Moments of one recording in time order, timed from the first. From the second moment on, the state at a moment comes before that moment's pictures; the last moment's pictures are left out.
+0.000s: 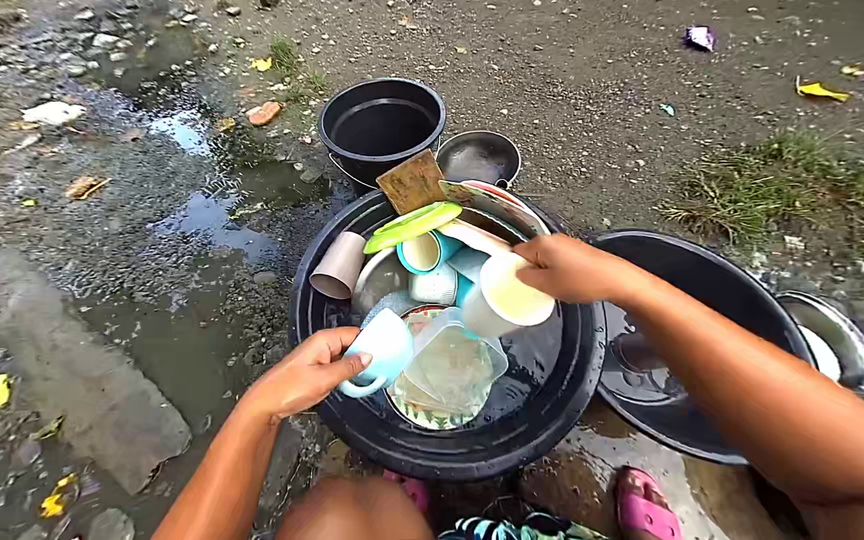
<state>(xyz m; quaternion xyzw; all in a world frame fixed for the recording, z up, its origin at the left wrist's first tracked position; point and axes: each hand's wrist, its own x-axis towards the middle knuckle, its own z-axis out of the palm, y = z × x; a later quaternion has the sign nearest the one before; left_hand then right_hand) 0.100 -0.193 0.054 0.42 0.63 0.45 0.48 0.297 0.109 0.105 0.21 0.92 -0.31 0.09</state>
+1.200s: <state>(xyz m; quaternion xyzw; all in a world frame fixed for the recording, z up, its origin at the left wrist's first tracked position) 0.150 -0.106 0.085 0.56 0.78 0.05 0.28 0.348 0.119 0.096 0.26 0.84 -0.41 0.23</state>
